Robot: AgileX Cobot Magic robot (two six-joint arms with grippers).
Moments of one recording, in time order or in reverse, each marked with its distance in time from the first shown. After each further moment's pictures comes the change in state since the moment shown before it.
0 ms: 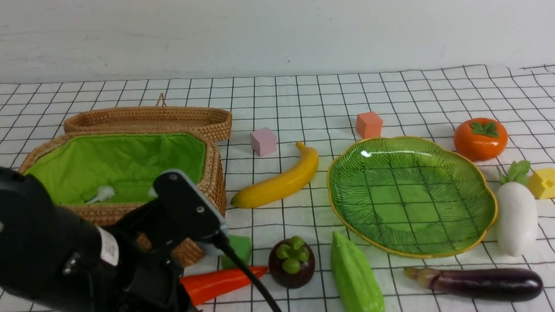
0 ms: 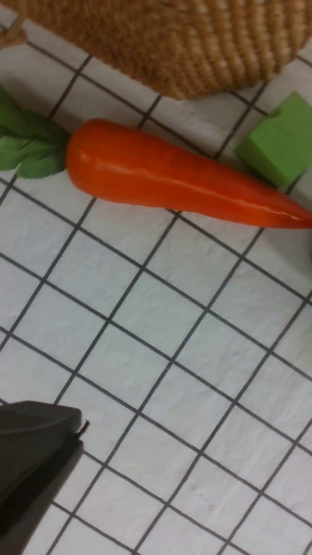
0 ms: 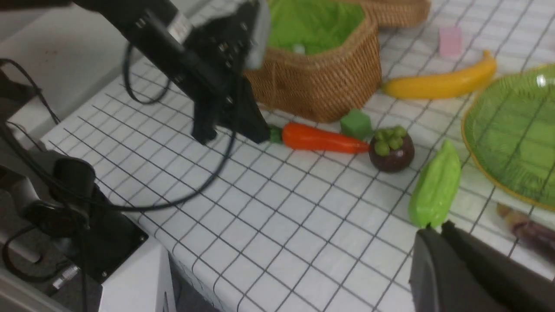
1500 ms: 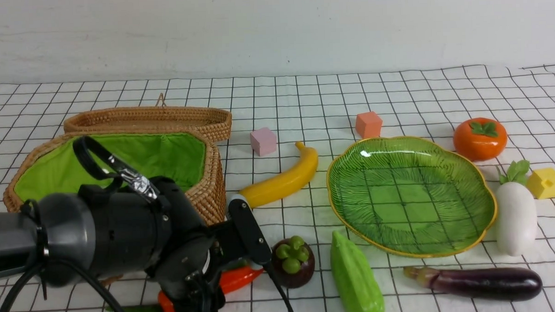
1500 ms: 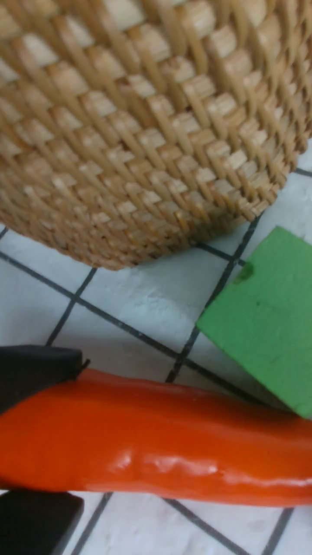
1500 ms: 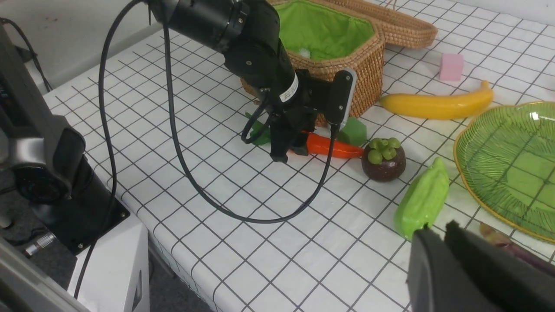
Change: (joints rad) right arm 0.002 0.004 0.014 0.010 0.005 -0.125; left arm -0.017 0.462 -0.045 0.544 -0.248 -0.258
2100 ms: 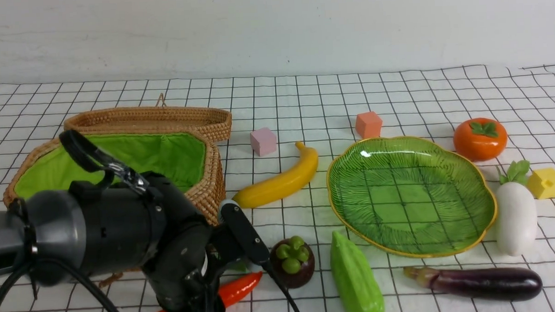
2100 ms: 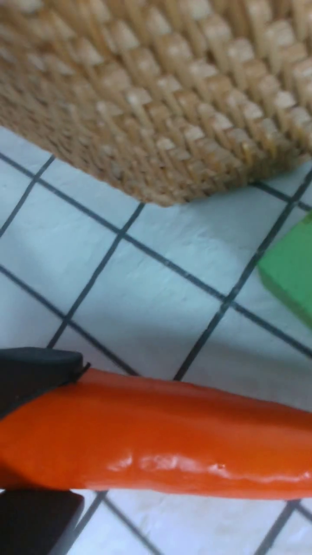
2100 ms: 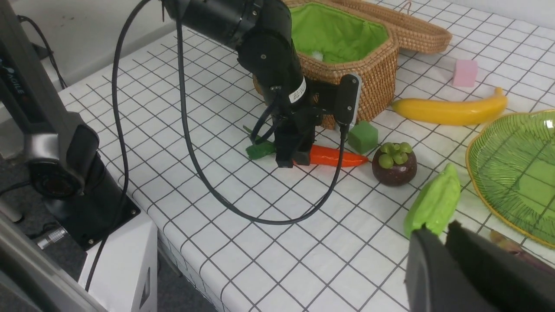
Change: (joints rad) right arm 0.000 0.000 0.000 0.026 0.000 -0.024; left arm -0.002 -0.036 -0.006 -0.137 0.093 0.001
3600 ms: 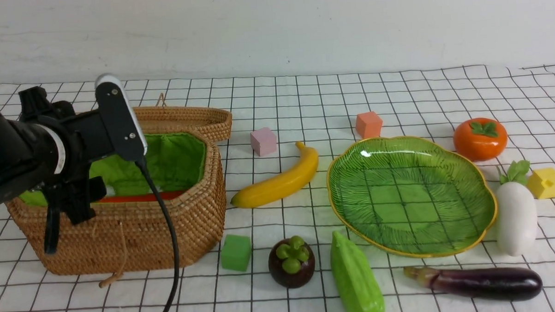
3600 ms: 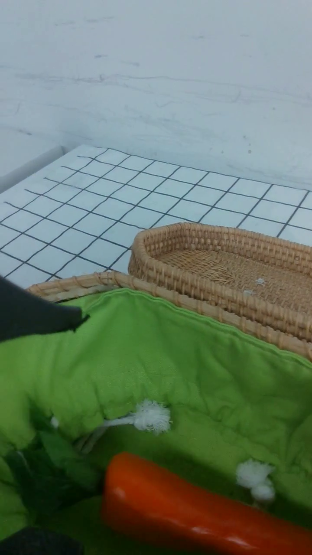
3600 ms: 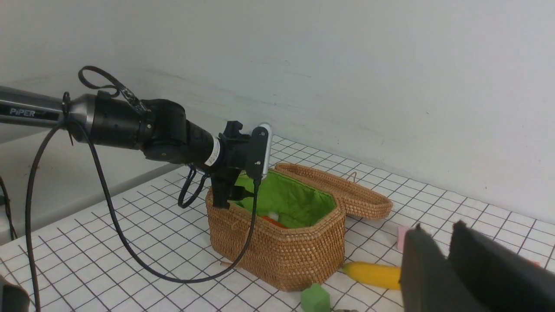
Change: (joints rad) right arm 0.000 0.000 0.017 0.011 -0.383 -0.078; left arm 0.376 -0.270 0.005 0.586 -0.263 0.065
